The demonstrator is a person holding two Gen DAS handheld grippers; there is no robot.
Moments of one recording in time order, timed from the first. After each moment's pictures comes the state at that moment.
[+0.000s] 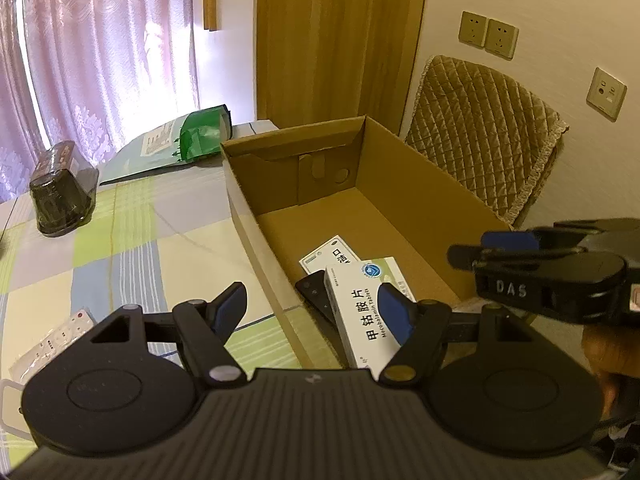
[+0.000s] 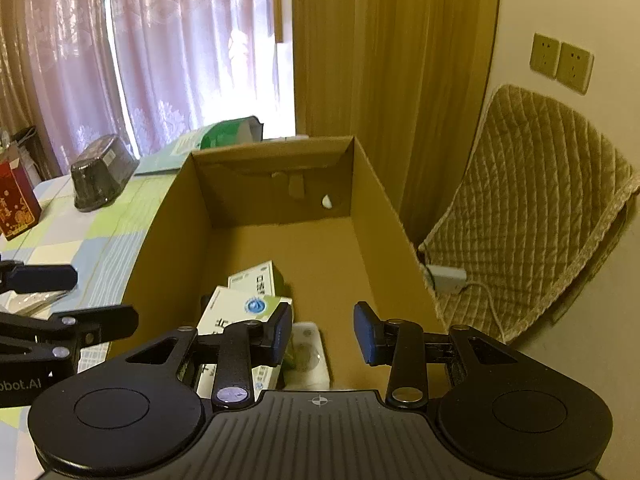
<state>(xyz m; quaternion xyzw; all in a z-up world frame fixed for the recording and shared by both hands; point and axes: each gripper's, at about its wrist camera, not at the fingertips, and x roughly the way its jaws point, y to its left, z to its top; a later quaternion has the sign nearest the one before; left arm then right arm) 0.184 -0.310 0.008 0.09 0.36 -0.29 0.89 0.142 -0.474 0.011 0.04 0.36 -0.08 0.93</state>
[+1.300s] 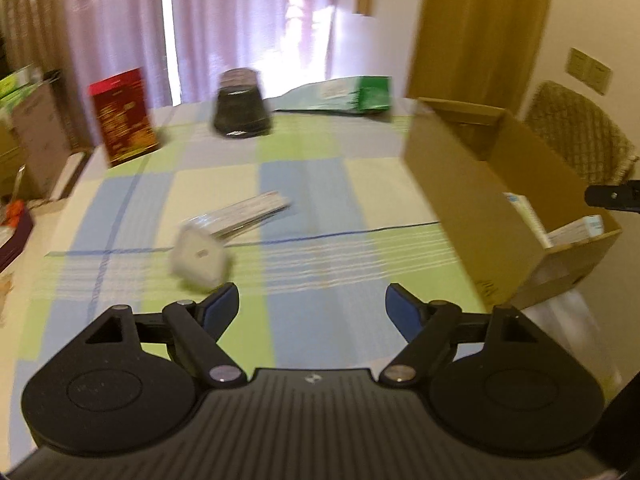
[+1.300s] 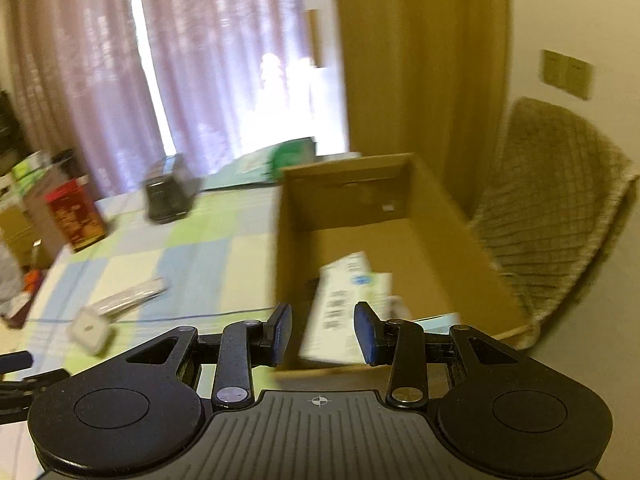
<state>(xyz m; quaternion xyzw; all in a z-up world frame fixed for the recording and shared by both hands) 0.104 -0.086 0.009 0.03 0.39 -0.13 0.91 0.076 -0.374 0.059 0.08 0.34 -0.03 0.94</state>
